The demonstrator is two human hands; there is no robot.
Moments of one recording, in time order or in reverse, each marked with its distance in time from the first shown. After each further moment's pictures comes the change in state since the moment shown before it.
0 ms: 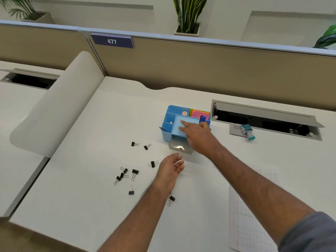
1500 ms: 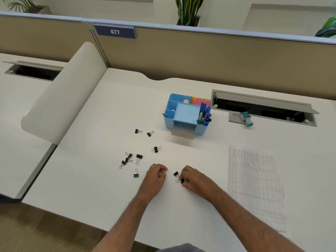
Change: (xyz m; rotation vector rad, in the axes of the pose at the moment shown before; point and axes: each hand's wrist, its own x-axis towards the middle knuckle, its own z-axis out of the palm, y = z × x) left_hand -0.041 -0.031 -0.128 1.203 -0.039 0.531; right_hand -0.160 -0.063 0.120 0.545 -0.161 -0.122
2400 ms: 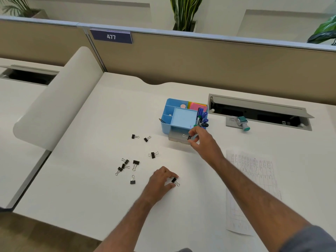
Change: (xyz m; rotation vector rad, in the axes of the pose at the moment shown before) left_hand 0.017 0.011 0.013 0.272 -0.212 0.237; right_hand 0.065 0.010 -0.110 0.199 0.515 0.197
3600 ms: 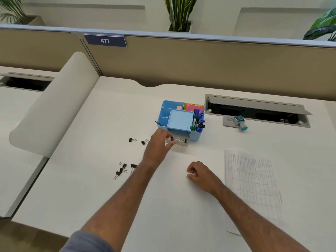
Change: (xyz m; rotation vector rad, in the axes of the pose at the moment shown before) left_hand 0.099 0.062 -0.082 0.065 0.371 0.087; right_hand -0.076 0.067 0.046 -0.025 -0.318 0.109
